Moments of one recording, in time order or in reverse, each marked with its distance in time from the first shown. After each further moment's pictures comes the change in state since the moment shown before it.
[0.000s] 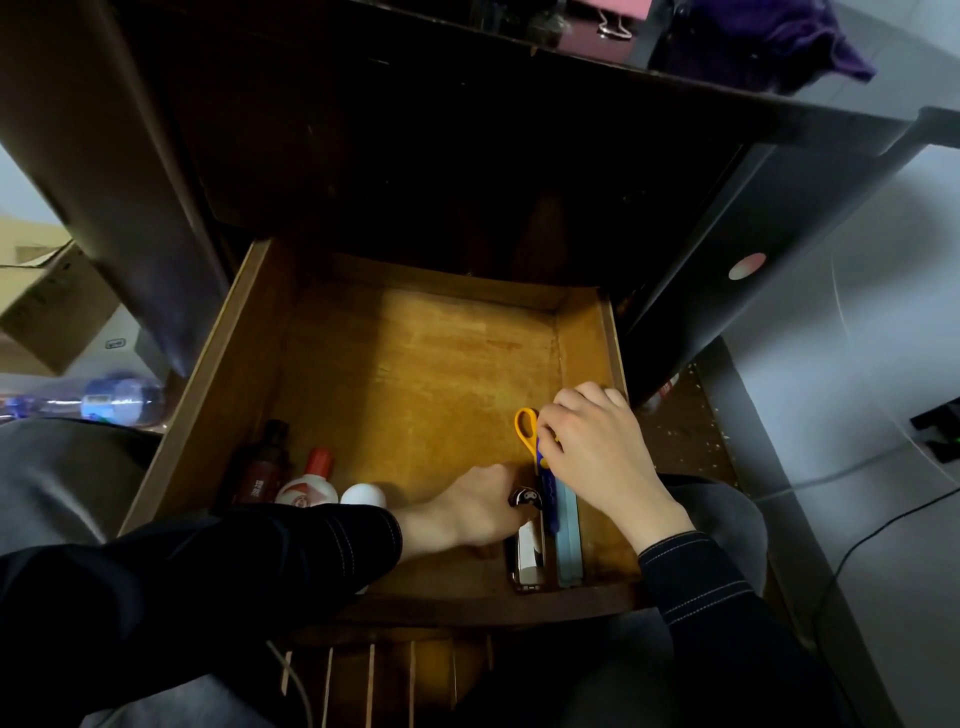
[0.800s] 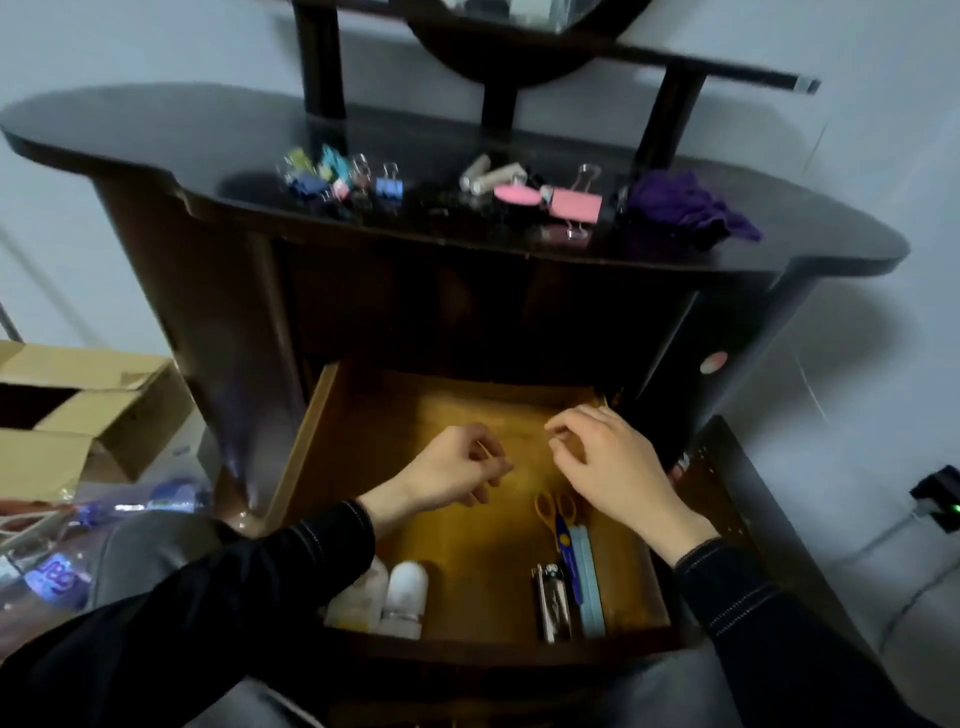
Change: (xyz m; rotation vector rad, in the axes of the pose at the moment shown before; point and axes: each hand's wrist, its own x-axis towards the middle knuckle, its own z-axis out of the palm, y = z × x) left_hand -0.063 0.026 -0.135 -0.336 0.274 0.128; right_hand 0.017 -0.012 -0.096 0.350 0.146 0.059
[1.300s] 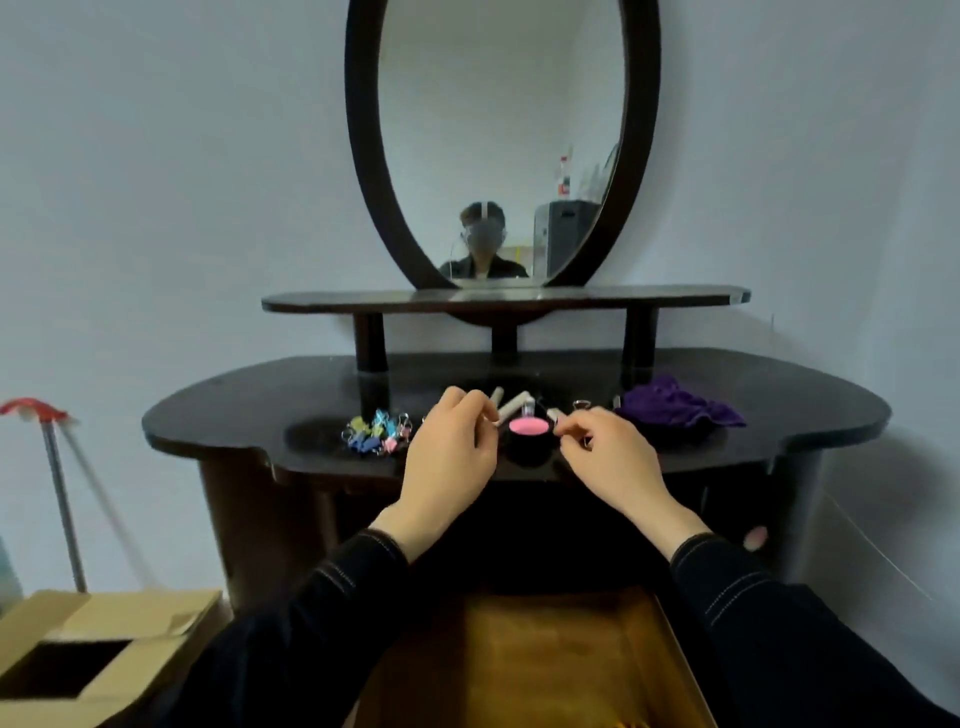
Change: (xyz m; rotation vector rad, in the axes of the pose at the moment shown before) left_hand 0.017 0.180 -0.137 0.573 0.759 0.608; right_hand 0.151 -0.040 -0.120 0.279 0.387 0.137
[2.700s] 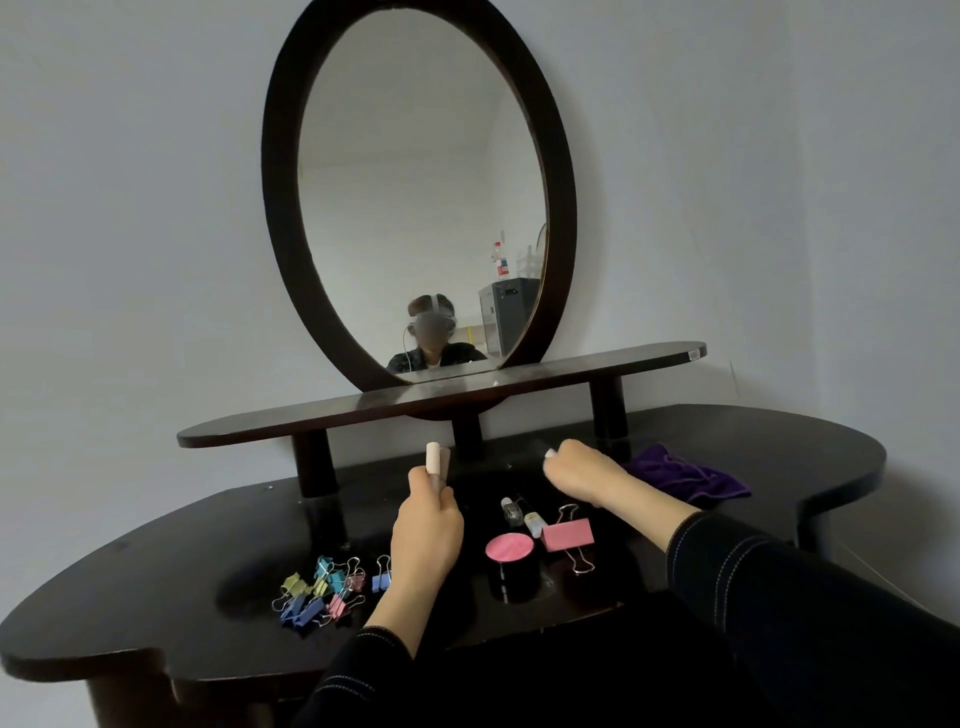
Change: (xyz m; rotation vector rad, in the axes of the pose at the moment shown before) left_hand 0.096 -0.055 0.075 -0.137 -0.056 -0.339; right_hand 0.141 0.026 0.004 0.022 -0.225 0.369
